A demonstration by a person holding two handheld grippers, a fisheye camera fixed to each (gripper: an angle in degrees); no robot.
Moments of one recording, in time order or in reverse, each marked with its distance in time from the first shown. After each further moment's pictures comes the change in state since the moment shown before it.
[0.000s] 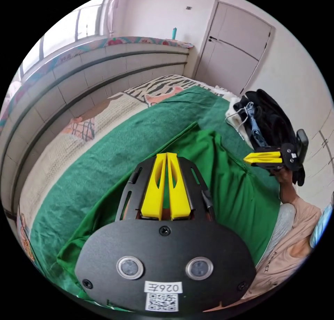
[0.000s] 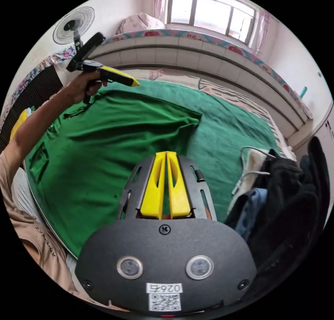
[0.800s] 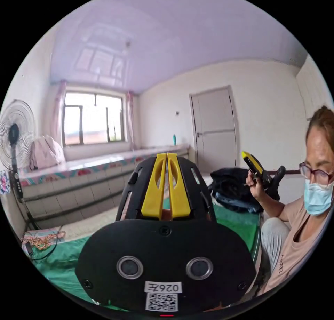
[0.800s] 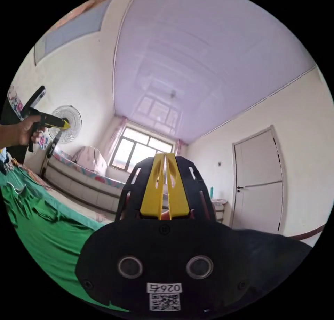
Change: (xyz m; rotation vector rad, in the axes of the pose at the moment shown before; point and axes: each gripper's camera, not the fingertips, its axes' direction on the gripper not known) left arm 0.022 0.356 -0.582 0.893 -0.216 0.142; right arm -0.084 0.174 -0.485 1.312 0.684 0.116
